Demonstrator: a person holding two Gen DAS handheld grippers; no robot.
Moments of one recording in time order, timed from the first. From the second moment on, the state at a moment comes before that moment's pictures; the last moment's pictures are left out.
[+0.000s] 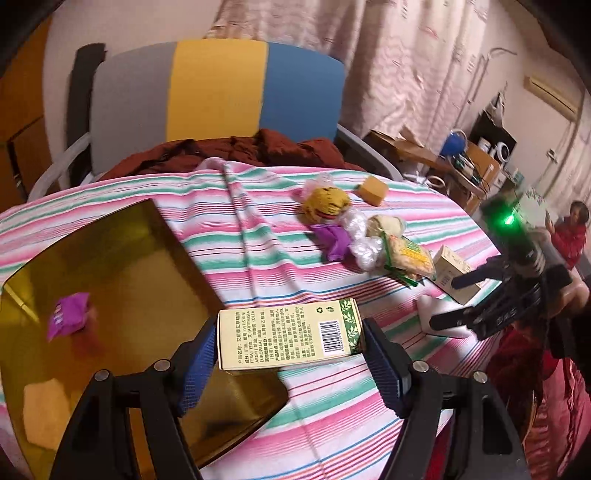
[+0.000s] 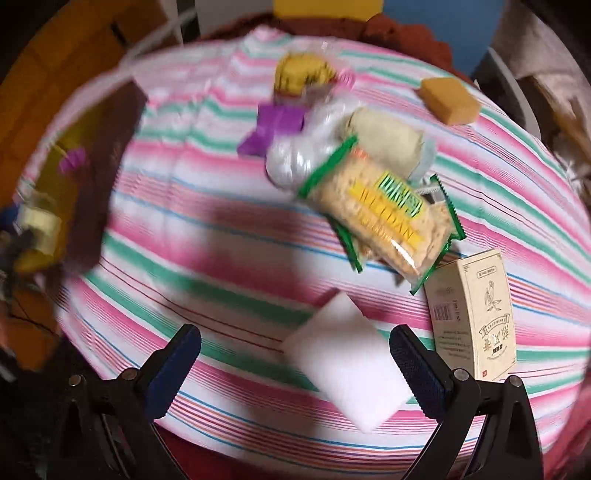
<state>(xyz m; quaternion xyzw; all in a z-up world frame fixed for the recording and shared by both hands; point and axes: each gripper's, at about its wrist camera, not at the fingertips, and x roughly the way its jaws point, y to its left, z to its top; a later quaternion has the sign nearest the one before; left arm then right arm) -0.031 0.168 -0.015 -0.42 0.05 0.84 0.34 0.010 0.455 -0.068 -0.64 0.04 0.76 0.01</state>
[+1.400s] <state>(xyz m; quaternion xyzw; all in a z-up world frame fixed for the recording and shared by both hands) -0.036 -0.043 -0.050 -0.45 -0.05 0.88 0.13 -0.043 0.276 0.035 -0.42 0.17 0.88 -0.15</state>
